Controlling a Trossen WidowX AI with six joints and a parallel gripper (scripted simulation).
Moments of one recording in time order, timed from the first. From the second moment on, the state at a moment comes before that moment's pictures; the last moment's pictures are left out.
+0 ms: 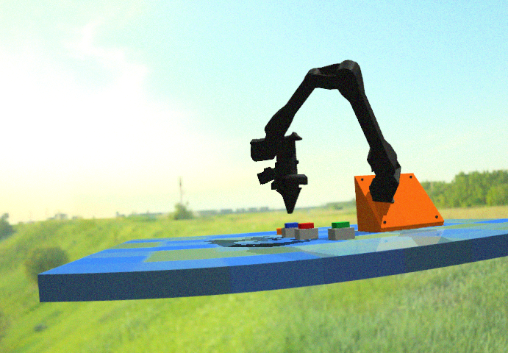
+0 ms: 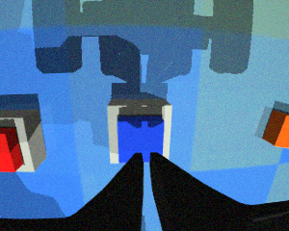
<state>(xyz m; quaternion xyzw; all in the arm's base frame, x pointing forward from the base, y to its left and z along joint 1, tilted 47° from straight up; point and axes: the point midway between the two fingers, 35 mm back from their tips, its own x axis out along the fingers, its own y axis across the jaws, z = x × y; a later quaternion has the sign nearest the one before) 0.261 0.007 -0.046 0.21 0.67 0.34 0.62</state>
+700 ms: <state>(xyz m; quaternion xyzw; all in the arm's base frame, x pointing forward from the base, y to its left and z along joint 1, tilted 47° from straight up) 0.259 0.029 -0.066 0.21 0.67 0.34 0.63</state>
